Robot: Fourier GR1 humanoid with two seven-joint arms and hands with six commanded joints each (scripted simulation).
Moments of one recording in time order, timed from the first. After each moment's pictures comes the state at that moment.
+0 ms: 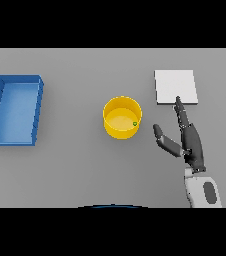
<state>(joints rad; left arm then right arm) -1.59 0.55 -0.62 -0.02 -0.22 0.03 0.05 0.04 -0.04 0.11 -1.65 0.22 -0.04 -0.15</state>
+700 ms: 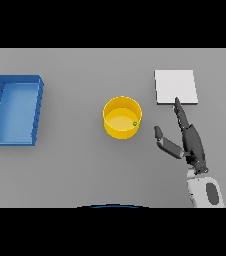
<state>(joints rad) -1.30 0.56 -0.37 0.12 0.17 0.22 0.11 0.05 -0.08 0.12 -1.65 0.22 -0.01 -0.16</state>
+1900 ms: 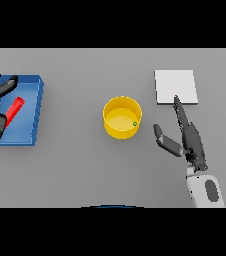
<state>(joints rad) -1.65 0.35 -0.29 1.22 -0.03 -0.01 -0.61 0.02 -0.08 0.12 -1.64 0.22 -0.02 -0.16</state>
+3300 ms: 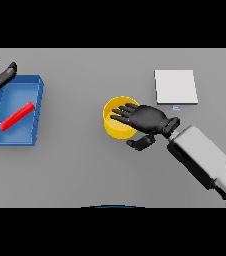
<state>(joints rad) -1.63 0.46 -0.12 1.07 -0.10 0.09 -0.61 -0.57 -0.40 0.63 -1.34 0.86 0.38 -0.19</state>
